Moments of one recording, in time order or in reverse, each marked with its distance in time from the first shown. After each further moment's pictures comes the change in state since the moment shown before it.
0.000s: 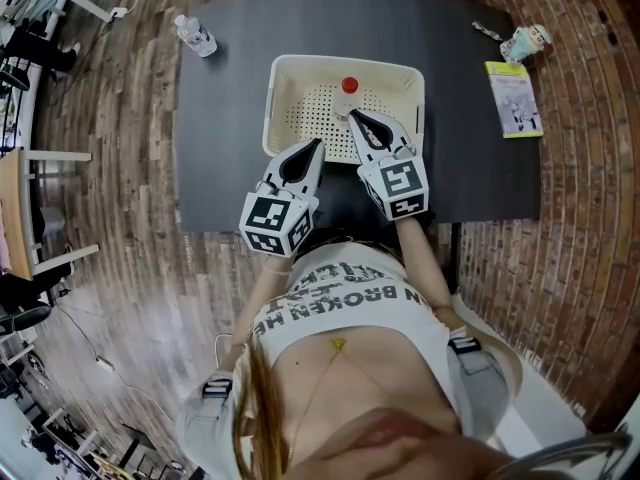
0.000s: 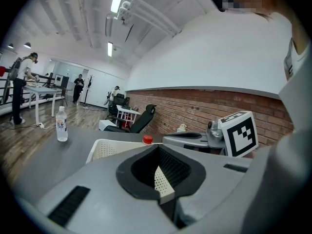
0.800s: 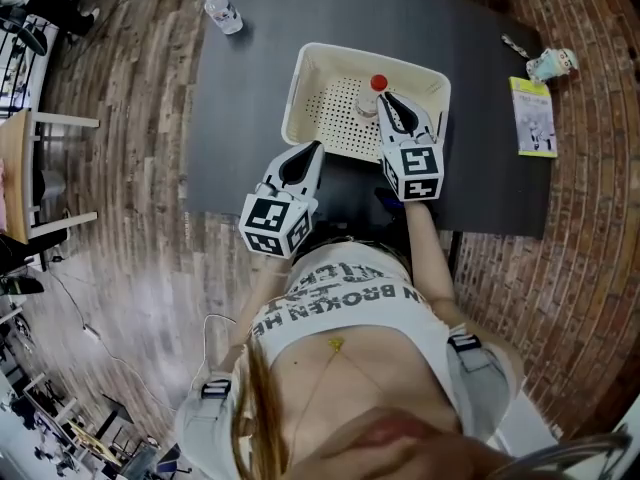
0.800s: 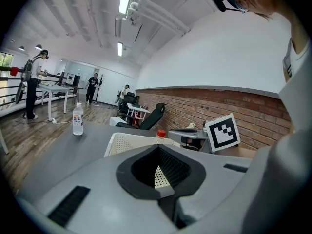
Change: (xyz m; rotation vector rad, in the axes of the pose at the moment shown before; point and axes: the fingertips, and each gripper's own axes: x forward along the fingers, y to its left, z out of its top) left arm -0.030 0.032 -0.016 -0.053 0.018 0.107; right arm 0.033 -0.029 -0.014 0.020 0.029 -0.073
